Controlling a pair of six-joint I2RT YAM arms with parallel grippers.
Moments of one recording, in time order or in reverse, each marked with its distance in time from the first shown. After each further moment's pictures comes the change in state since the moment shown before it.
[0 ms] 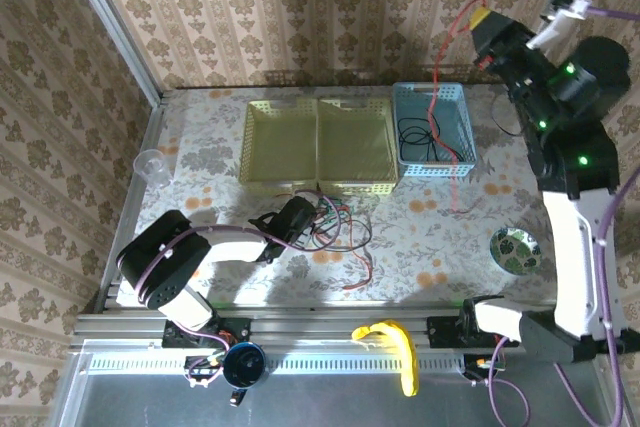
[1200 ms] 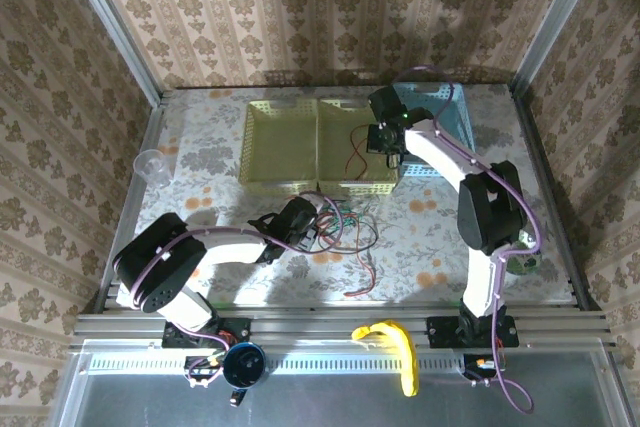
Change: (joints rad) left arm -0.014 -0.027 0.002 -0.017 0.090 0.014; right arm 0.283 0.716 -0.213 -0.307 0.414 -0.173
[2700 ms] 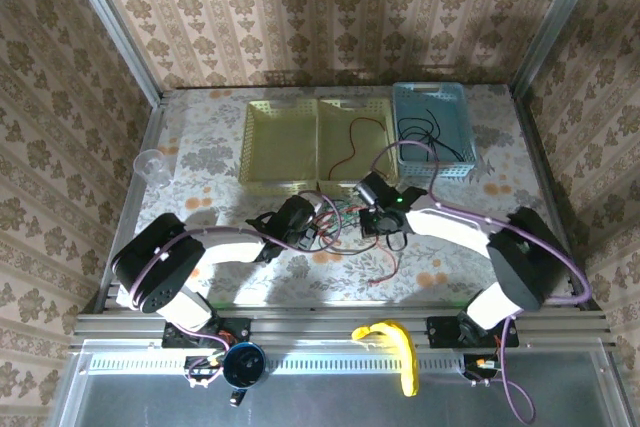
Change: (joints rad) left arm 0.021 -0.007 -0.006 0.002 0.051 0.000; right arm 0.290 -0.472 -0.731 0.177 0.000 0.092
